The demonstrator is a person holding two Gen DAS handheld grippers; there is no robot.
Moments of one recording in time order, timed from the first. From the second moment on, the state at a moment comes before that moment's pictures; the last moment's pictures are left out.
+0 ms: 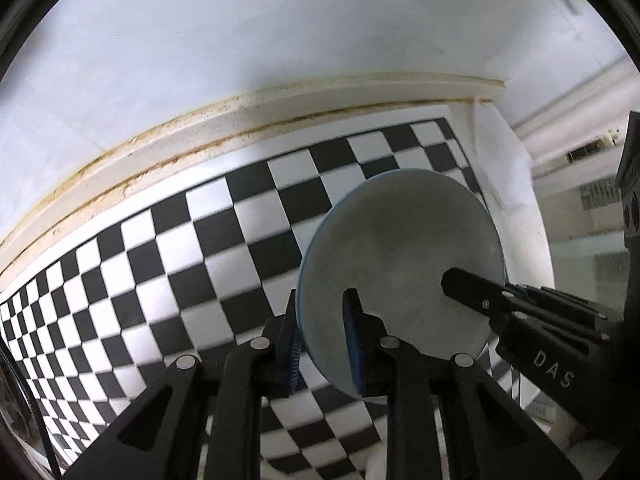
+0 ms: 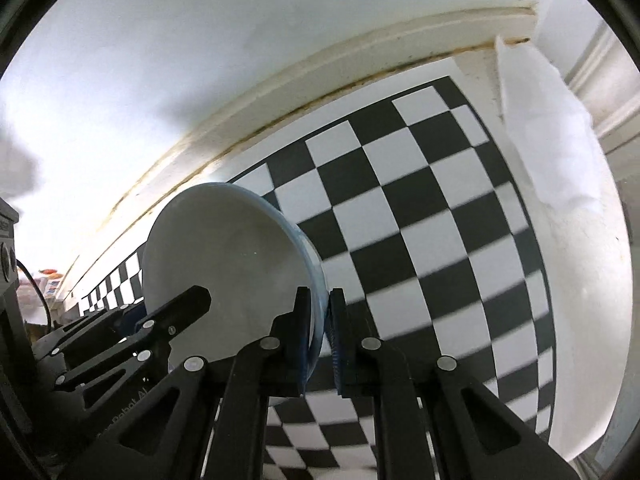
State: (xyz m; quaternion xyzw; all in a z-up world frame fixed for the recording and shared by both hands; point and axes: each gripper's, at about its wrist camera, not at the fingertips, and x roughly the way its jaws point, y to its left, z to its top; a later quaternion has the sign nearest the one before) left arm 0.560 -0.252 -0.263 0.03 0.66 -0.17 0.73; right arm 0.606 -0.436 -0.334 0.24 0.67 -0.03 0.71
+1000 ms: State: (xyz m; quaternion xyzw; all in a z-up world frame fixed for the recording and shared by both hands) left arm 0.360 -0.273 -0.266 0.08 0.69 -0.20 0.69; right arm 0.351 -0.422 -0.297 0.24 0.69 -0.03 0.68
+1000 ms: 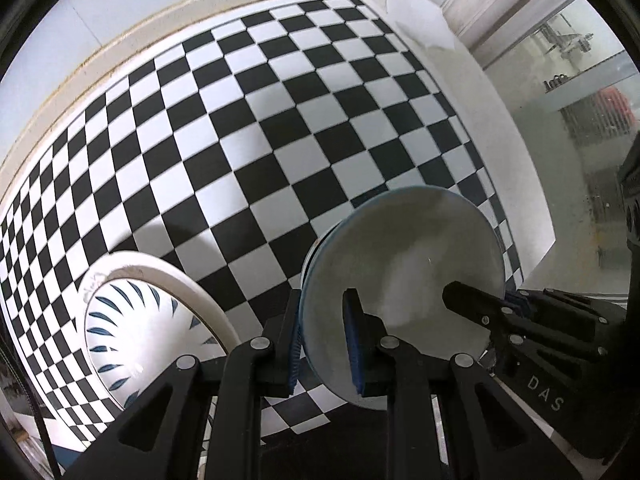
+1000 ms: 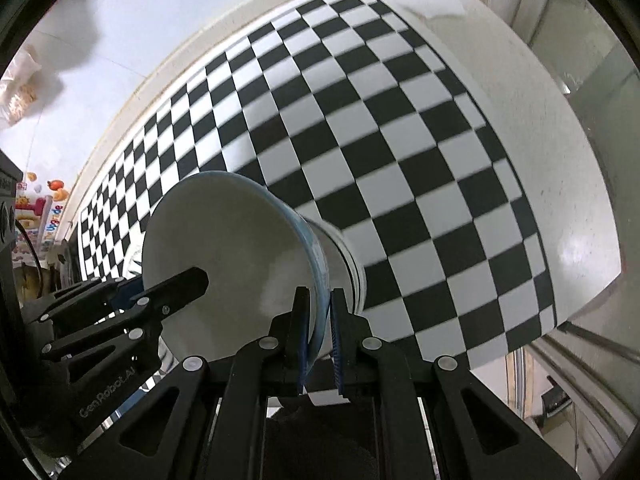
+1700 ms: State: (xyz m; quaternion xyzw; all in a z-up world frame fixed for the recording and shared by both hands) left arm 0.356 -0.273 -0.276 0.09 0.68 -0.18 0.70; right arm 0.349 -0.427 -0.304 0.25 0.70 -0.04 0.67
